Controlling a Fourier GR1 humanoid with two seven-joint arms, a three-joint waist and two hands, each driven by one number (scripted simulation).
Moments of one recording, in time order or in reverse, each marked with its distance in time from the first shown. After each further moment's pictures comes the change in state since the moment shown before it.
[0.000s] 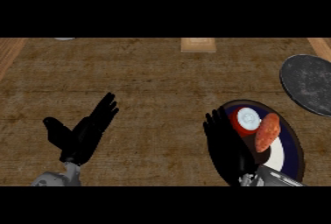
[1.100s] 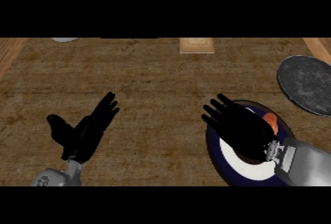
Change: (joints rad) left arm -0.033 0.048 -0.056 0.038 0.061 0.061 -0.031; right arm -0.194 -0.189 -0.060 0.001 -0.394 -0.219 -0.278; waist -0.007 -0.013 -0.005
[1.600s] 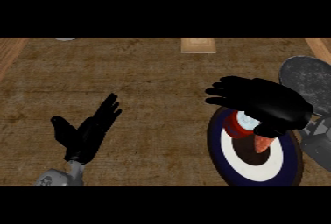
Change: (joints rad) left arm 0.000 -0.005 -0.016 0.017 -0.003 0.001 -0.018; right arm 0.078 -0.049 -0.276 0.158 -0.345 -0.414 -0.471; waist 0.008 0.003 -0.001
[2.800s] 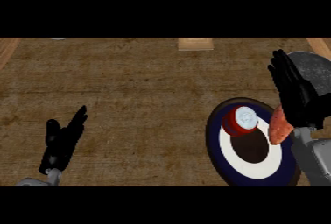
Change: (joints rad) left arm 0.067 0.157 0.016 0.099 -0.114 0.124 0.061; right arm 0.347 0.402 -0.549 0.103 -0.961 -0.396 0.334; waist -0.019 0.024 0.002
